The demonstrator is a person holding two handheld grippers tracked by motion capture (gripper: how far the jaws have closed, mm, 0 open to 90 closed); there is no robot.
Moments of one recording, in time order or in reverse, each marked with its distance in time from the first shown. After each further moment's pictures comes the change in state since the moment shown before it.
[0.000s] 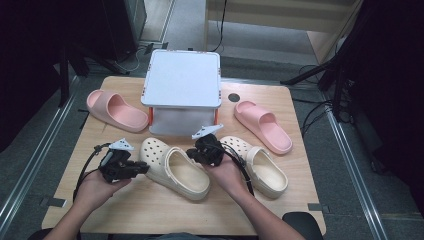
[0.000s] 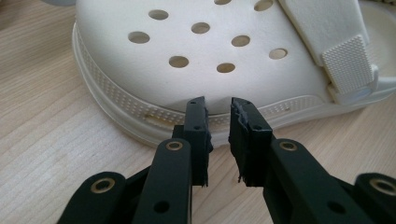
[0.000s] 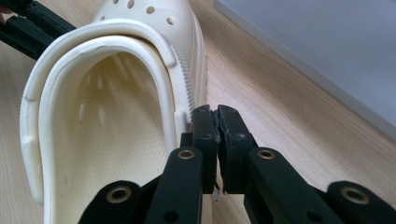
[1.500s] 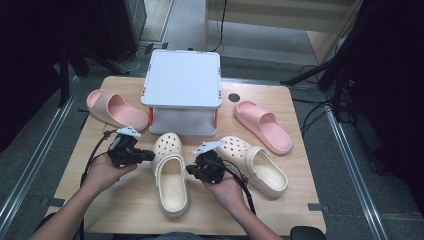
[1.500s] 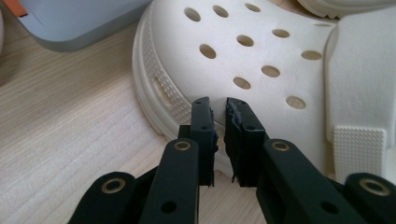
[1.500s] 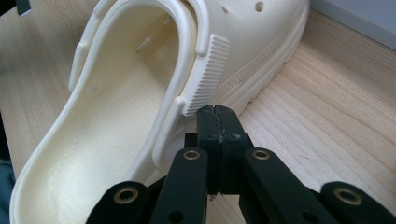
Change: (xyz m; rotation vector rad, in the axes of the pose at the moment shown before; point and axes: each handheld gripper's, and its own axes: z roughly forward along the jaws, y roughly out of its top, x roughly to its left) left arm 0.023 0.034 0.020 0.005 -0.043 0.025; right arm 0.035 -0.029 -0.013 0.018 0.028 0.048
